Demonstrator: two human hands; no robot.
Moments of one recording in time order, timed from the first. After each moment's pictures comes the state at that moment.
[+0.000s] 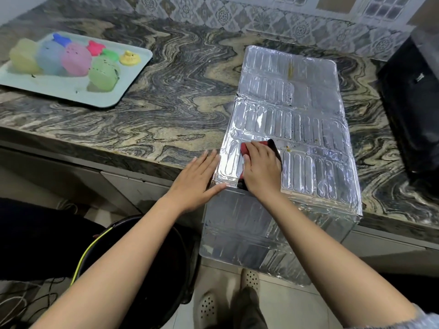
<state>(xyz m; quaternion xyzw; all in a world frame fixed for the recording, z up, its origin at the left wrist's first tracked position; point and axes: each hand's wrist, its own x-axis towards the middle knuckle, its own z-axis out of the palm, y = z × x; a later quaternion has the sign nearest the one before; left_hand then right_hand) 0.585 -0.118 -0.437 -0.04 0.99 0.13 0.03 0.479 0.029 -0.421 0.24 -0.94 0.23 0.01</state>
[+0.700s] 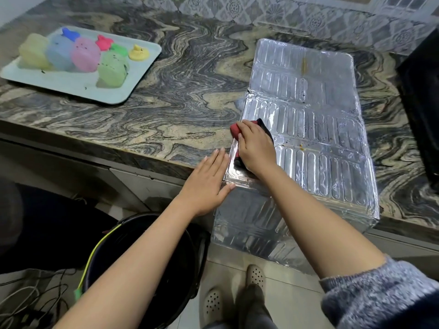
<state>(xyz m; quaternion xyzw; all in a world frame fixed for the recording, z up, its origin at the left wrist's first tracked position) 0.587 -0.109 -0.429 -0.05 0.99 0.09 0.06 0.441 -0.023 -0.421 0.33 -0.91 0.24 -0.01</state>
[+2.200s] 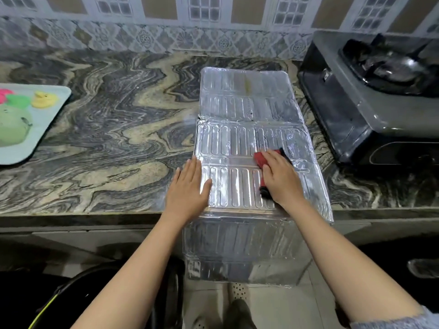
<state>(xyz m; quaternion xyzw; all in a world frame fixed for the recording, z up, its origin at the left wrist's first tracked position) 0.486 -0.034 -0.430 -0.08 0.99 0.15 0.02 0.388 0.183 -0.421 0.16 -0.96 0.23 0.00</state>
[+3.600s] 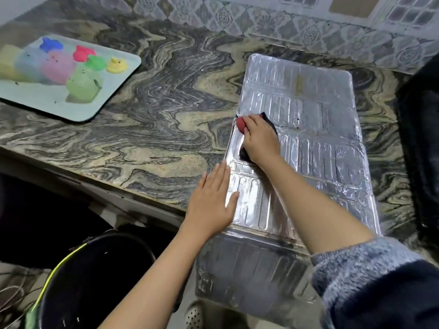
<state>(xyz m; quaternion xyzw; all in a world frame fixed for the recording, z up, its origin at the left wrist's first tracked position) 0.497 -0.037 -0.434 -0.17 0.97 0.15 0.01 0.304 -0.004 -0.414 0.35 -0.90 0.24 0.00</state>
